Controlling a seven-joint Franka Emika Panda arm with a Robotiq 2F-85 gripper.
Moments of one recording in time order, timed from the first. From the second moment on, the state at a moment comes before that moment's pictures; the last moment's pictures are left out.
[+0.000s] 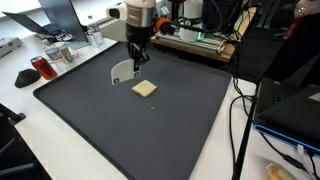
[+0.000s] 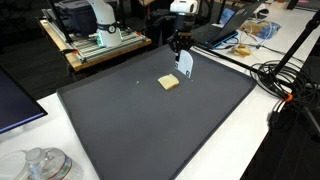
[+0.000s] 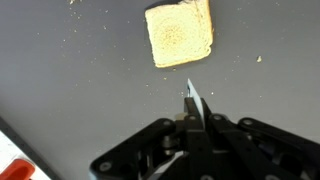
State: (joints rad) arm 0.16 0.26 -0.04 -2.12 -0.36 2.48 0.76
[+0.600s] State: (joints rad) arm 0.26 0.27 -0.02 -2.05 -0.48 2.27 0.89
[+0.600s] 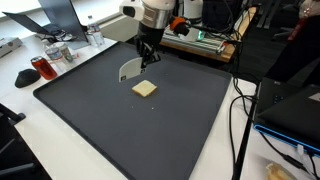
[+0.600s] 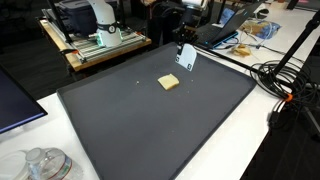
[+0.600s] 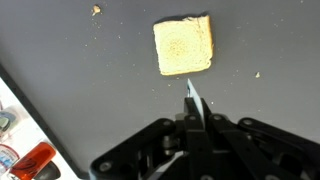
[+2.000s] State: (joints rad) arm 0.41 0.53 0.00 -1.82 -0.66 2.04 1.23
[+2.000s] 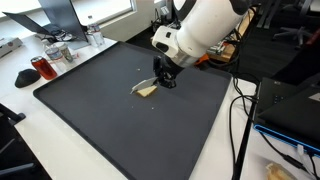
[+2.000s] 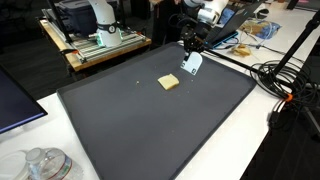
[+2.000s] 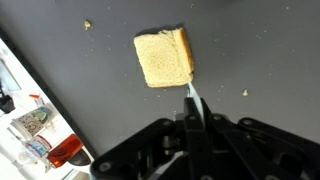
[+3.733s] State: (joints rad) arm 0.04 0.38 0.01 -1.84 -0.05 2.21 0.46
